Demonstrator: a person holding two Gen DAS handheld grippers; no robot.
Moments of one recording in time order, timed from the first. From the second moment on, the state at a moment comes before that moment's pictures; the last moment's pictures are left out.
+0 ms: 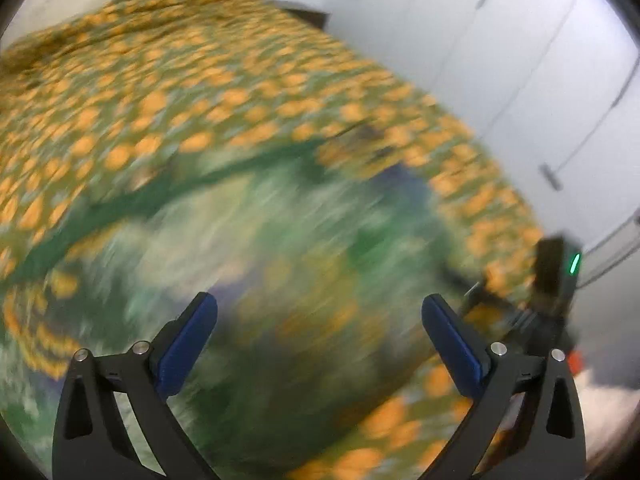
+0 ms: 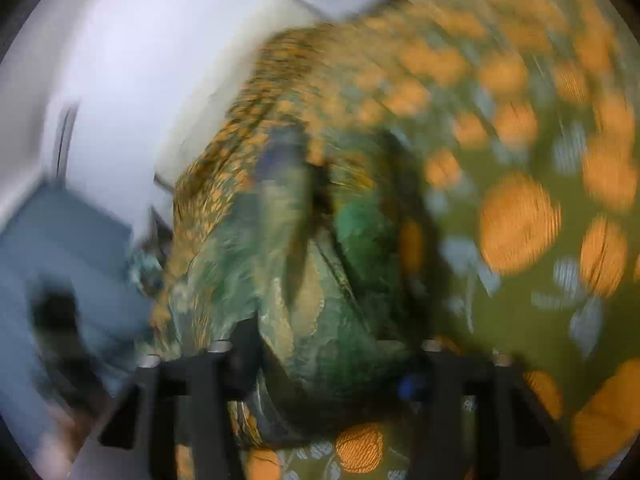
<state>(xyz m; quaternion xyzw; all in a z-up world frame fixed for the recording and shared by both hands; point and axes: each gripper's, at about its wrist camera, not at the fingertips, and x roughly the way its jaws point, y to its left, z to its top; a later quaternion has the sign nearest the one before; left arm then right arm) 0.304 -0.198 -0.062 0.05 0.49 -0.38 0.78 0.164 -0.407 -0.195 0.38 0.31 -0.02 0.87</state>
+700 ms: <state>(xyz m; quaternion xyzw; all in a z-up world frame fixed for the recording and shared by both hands) 0.300 -0.234 -0.028 0.27 0.47 -0.29 0.79 0.133 -0.204 -0.080 -0.06 0.21 0.10 0.97</state>
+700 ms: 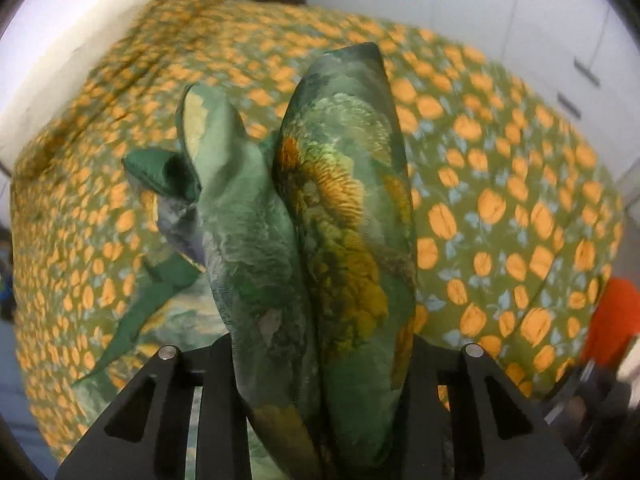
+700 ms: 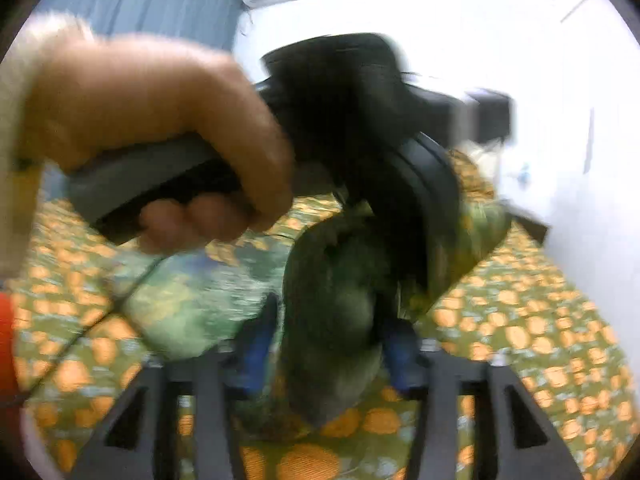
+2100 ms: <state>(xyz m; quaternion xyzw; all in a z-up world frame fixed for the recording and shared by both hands) 0.285 0.234 -0.131 -0.21 0.48 -0.17 0.83 0.290 -0.039 -0.110 -0.06 0.37 0.25 0.89</state>
